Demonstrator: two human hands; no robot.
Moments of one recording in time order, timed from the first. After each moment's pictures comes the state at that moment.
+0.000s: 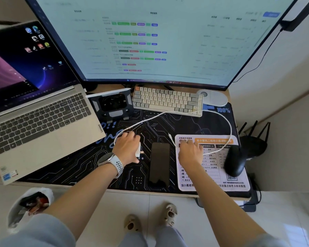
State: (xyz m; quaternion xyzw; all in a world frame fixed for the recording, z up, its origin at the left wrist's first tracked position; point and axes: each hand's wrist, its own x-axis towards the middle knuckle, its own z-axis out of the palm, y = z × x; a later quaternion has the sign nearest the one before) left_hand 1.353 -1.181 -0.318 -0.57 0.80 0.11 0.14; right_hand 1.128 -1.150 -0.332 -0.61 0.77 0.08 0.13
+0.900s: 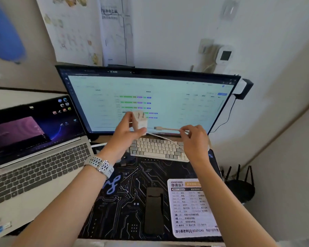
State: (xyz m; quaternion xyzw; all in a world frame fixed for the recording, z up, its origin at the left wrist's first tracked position) left_hand 1.338 -1.234 -0.103 -0.45 0.60 0.48 -0.46; right_hand 1.118 -1.209 -0.118 -0.57 0.72 -0.39 0.09
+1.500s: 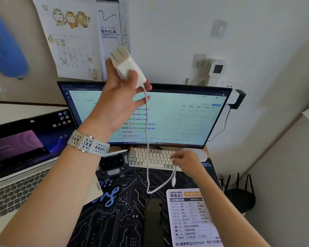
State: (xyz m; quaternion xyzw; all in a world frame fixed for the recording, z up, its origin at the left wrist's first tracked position) left_hand 1.326 -1.233 0.046 -0.19 0.54 0.59 -0.56; right_hand 1.105 -1.205 -0.143 -0.59 0.70 -0.26 0.31
